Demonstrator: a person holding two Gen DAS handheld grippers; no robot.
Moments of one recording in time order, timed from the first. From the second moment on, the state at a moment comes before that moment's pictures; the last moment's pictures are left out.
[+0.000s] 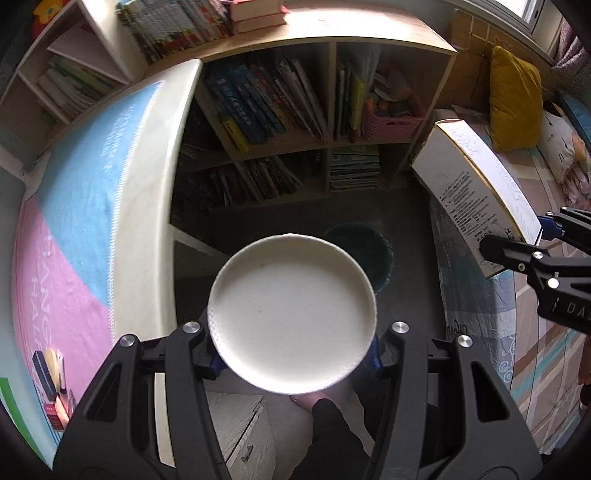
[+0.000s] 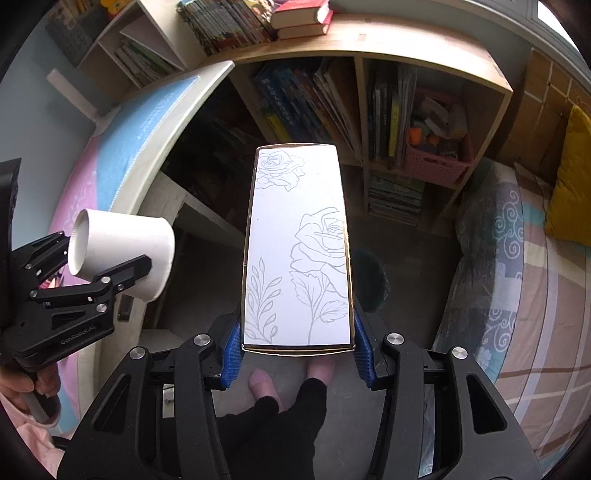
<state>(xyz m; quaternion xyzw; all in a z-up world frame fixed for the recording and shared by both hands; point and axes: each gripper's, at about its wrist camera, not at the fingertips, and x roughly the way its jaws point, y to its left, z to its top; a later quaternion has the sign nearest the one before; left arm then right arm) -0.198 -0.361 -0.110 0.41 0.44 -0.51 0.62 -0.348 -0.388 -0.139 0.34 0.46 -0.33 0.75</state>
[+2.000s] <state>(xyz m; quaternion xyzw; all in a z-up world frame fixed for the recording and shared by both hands) -0.072 -0.179 -0.075 0.28 0.52 -0.23 0.77 -0.154 -0.351 -0.111 0.16 0.51 -0.01 0.85</state>
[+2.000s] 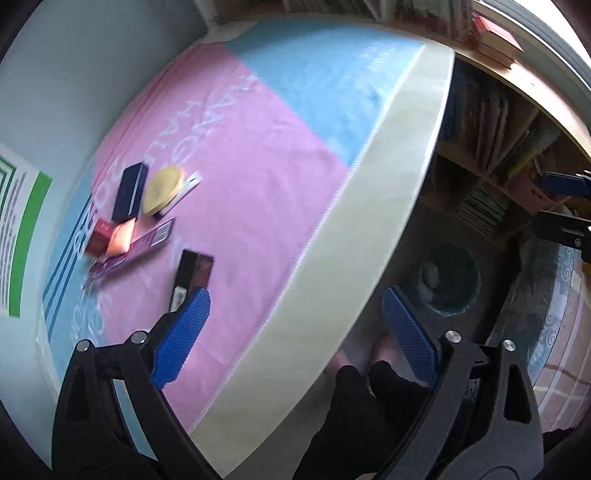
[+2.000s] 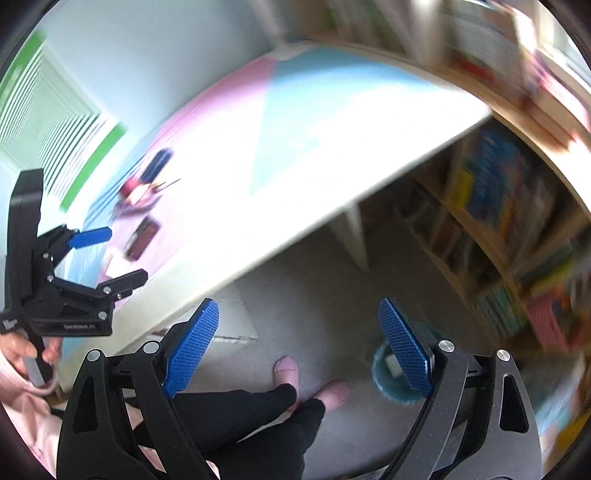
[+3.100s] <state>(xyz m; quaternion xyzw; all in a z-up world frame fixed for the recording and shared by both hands) -0.018 0.015 -0.128 0.20 0.60 -0.10 0.77 0.027 -0.106 -0.152 -0.21 0.57 0.27 0.74</state>
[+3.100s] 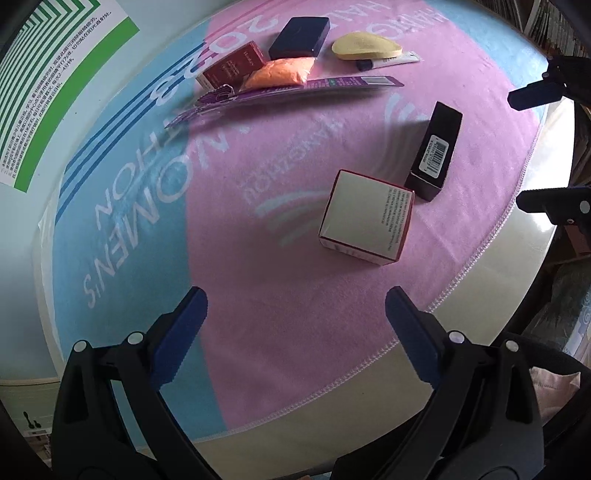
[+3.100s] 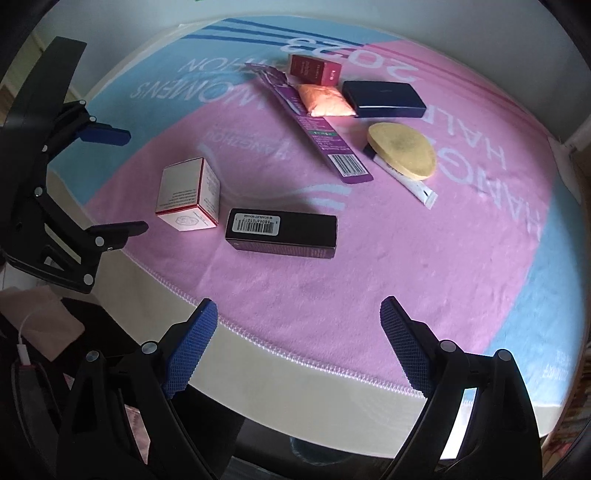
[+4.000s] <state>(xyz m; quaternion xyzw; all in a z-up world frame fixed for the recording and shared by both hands) 0.013 -0.013 -0.150 0.19 0.63 -0.11 0.75 0.072 -0.052 -0.198 -0.37 0.53 0.45 0.62</state>
